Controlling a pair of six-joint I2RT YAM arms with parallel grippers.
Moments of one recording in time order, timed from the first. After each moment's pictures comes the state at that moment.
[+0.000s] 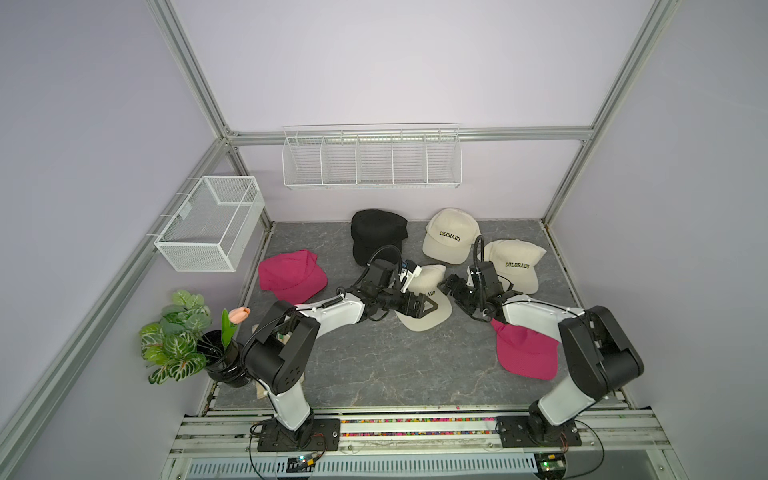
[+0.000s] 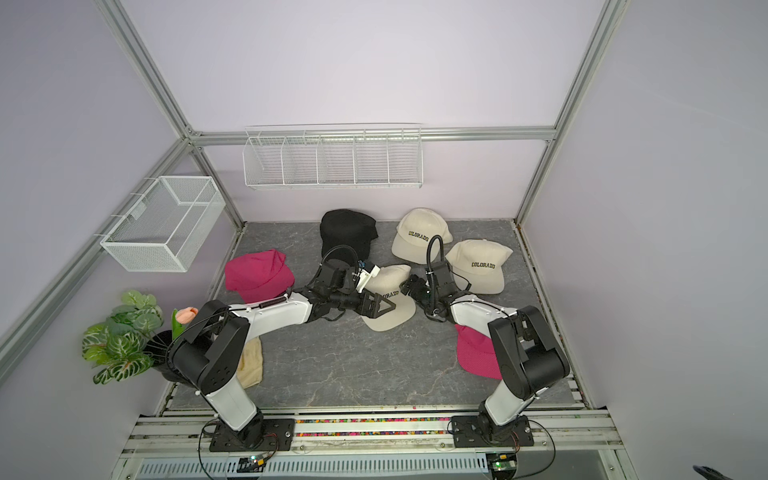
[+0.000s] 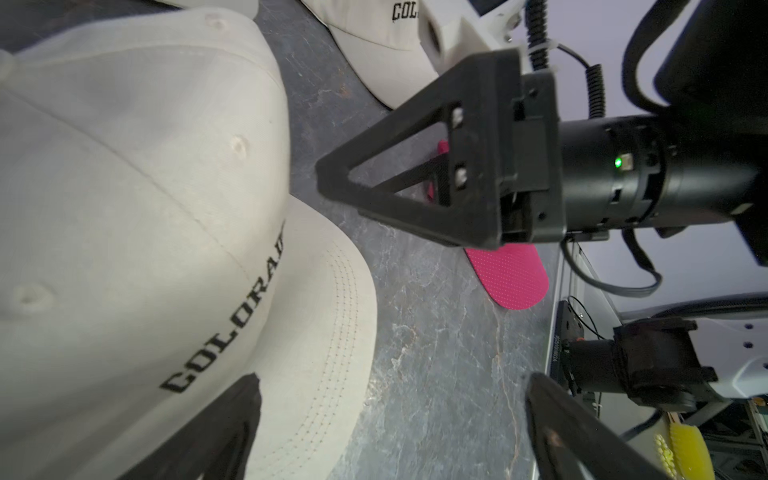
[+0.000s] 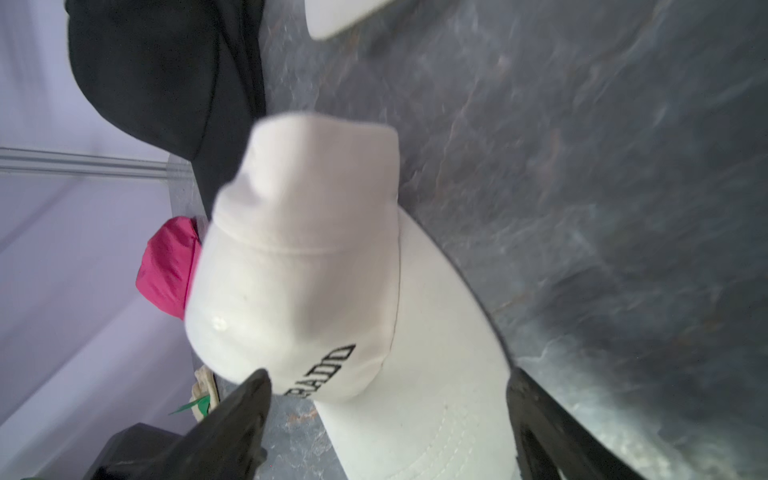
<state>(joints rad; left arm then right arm) -0.64 1.75 0.98 0.11 0.63 -0.34 0.38 1.63 0.84 0.03 -0.23 0.94</state>
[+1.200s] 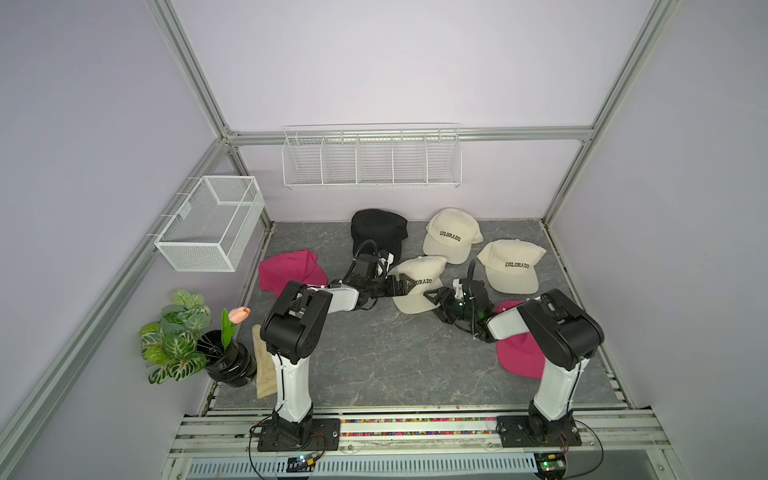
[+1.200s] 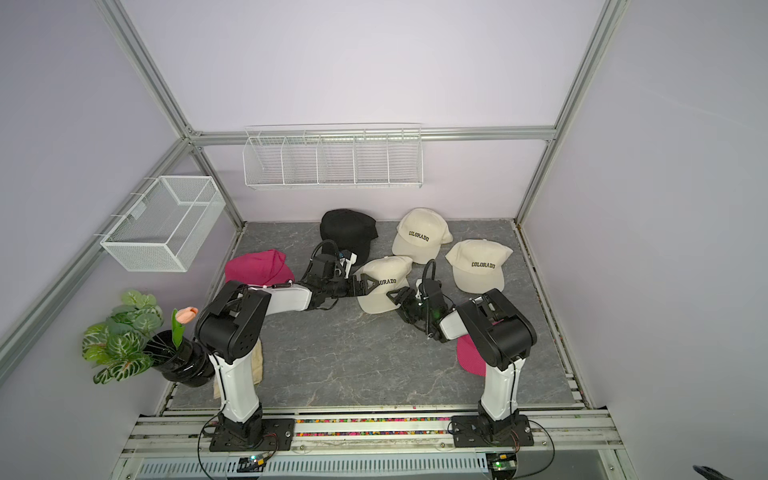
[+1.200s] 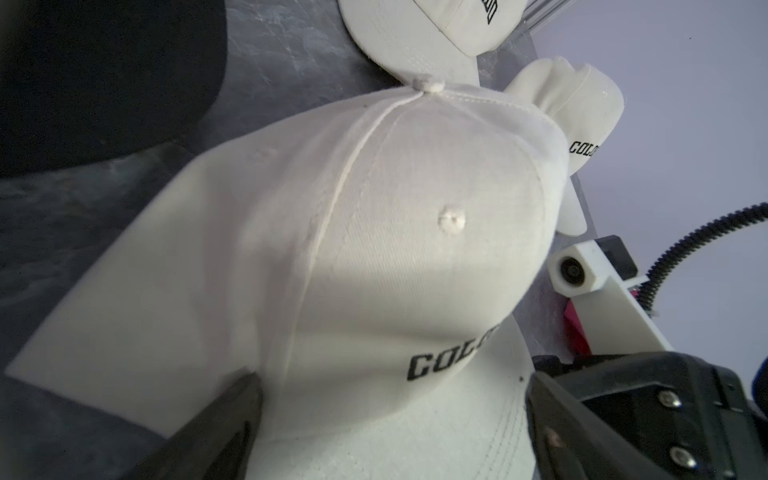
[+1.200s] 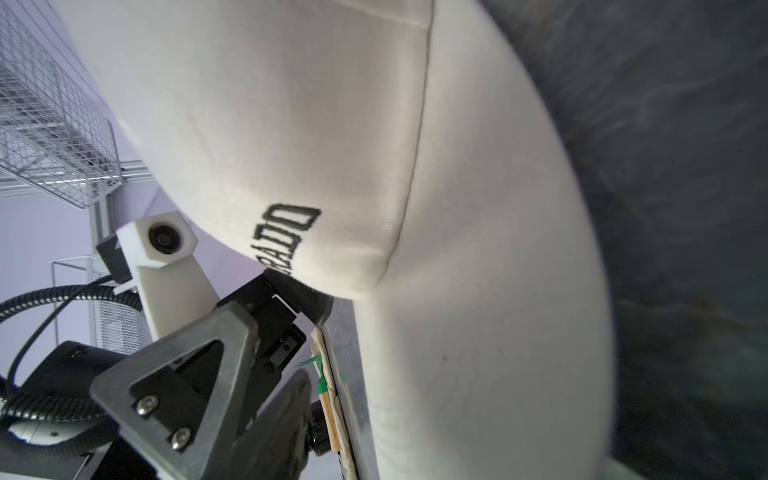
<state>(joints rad) -0.49 1.97 1.05 0.27 0.53 -0.50 0.49 1.91 0.64 0.82 -0.39 1.41</state>
